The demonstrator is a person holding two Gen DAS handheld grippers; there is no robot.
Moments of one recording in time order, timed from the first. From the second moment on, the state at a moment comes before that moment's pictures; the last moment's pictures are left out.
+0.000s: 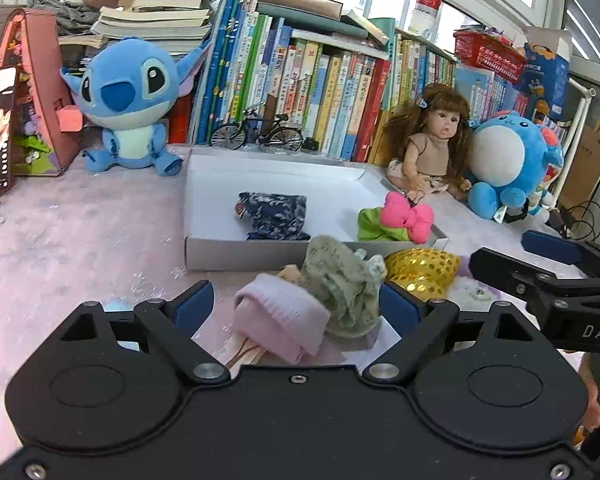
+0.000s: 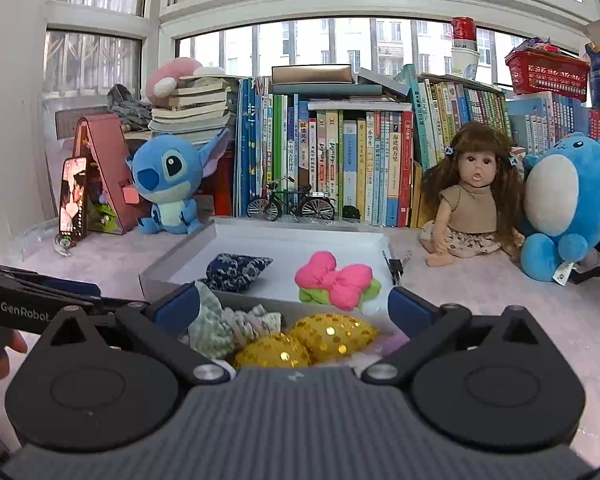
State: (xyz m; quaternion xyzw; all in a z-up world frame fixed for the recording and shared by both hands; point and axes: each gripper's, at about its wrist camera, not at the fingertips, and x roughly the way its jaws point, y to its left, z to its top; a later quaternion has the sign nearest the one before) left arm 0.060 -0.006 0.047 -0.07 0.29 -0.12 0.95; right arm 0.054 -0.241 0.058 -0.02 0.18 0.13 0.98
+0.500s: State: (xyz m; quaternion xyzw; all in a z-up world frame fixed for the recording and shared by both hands) left arm 0.046 0.008 0.030 -0.05 0.29 -0.09 0.95; right arm 0.036 -0.243 0.034 -0.03 0.19 0.09 0.98
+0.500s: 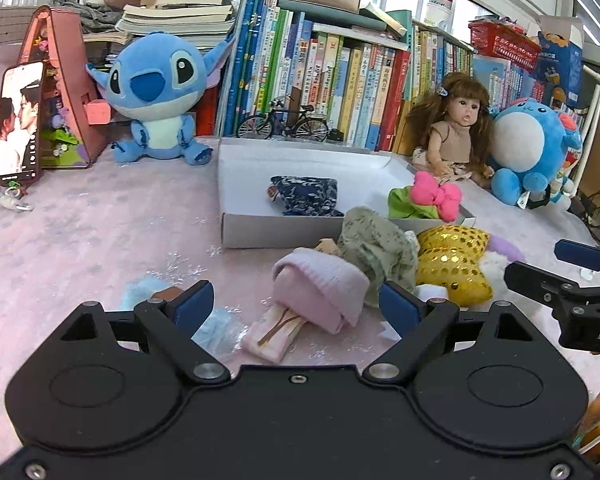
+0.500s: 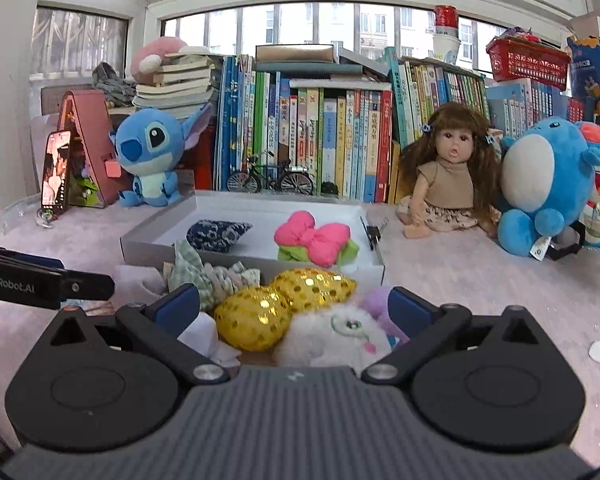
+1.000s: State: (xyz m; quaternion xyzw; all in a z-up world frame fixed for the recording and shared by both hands) left arm 0.036 0.027 0.014 -0.05 0.30 -0.05 0.95; right arm 0.028 -0.244 0.016 -0.04 0.21 0.07 0.97
